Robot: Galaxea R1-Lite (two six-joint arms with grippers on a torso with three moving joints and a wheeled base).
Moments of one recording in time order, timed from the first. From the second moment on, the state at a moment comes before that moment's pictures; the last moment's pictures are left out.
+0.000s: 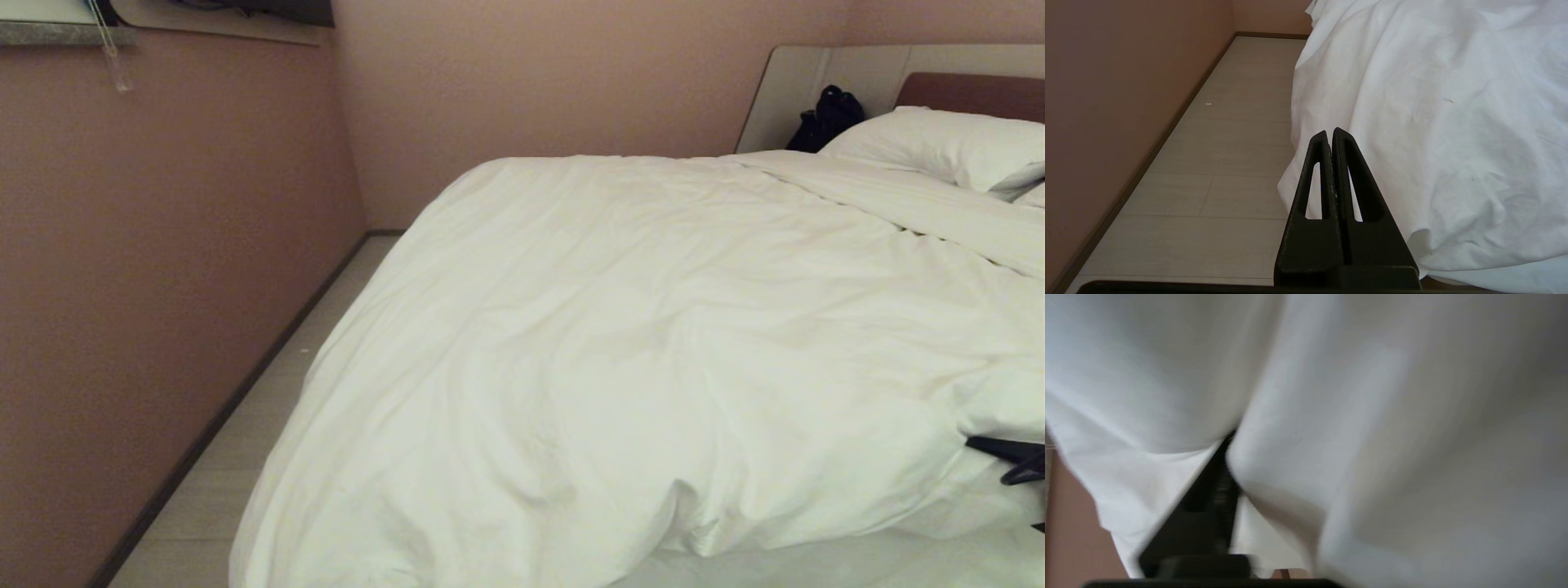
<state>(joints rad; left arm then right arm) 0.01 0.00 0.00 -0.06 0.02 -0.07 -0.85 1.94 -0.62 -0.51 1.01 0.45</state>
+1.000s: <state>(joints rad) 0.01 0.00 0.00 -0.06 0.02 -0.07 -0.85 1.40 -0.81 -0.38 1.01 0.74</state>
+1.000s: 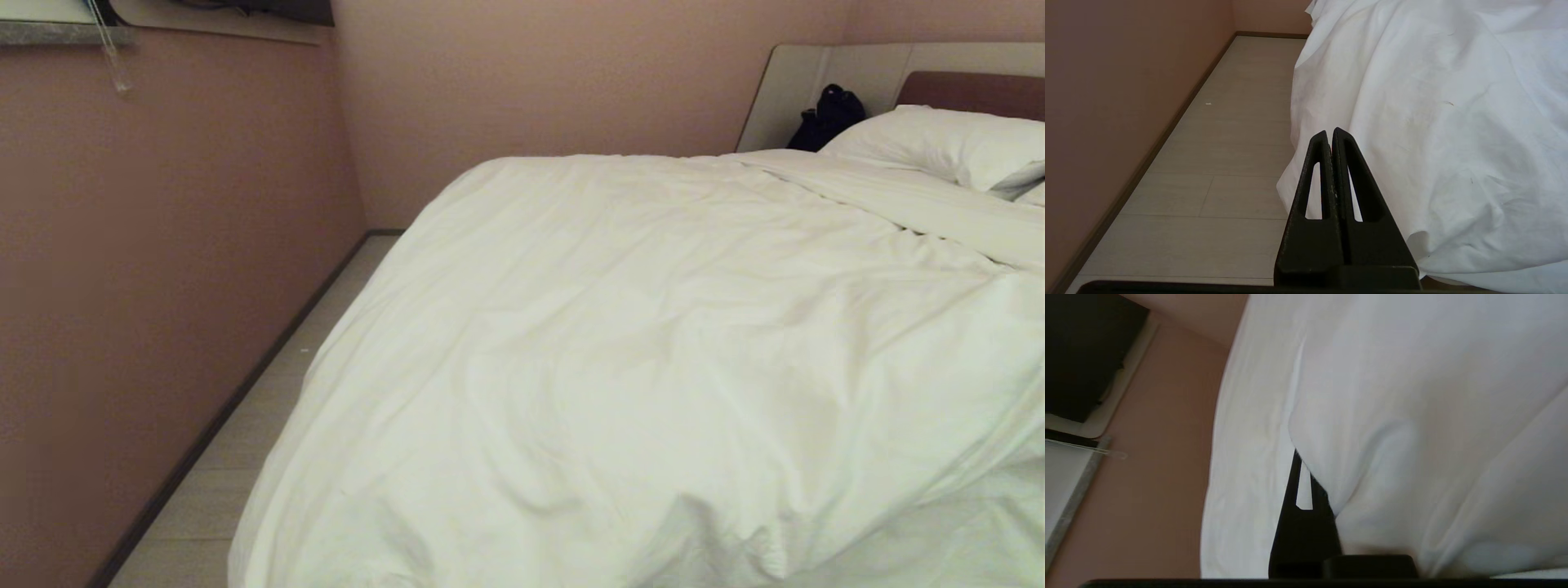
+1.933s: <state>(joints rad) 0.01 0.00 0.00 -0.06 0.02 -0.07 -0.85 1.28 -0.60 0.21 0.65 0.49</state>
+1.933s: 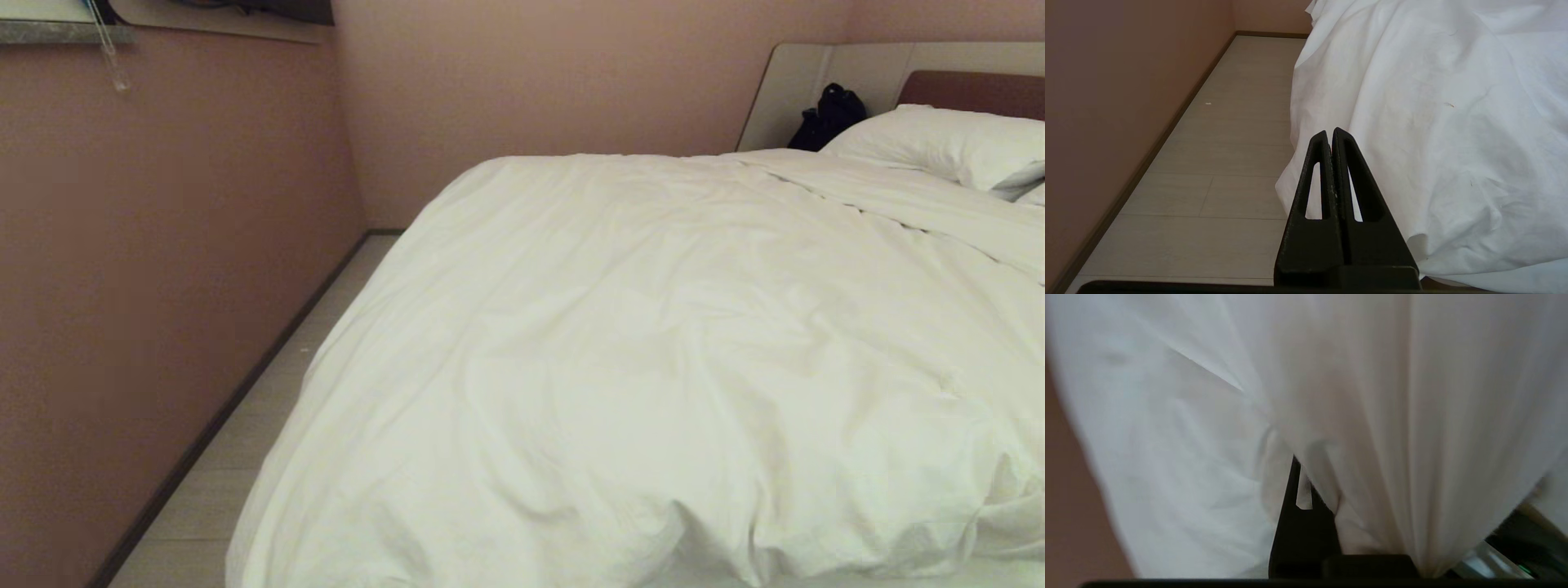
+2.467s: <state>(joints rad) 0.01 0.00 0.00 -0.06 0.02 -0.07 -0.85 1.47 -0.58 0.29 0.40 0.31</state>
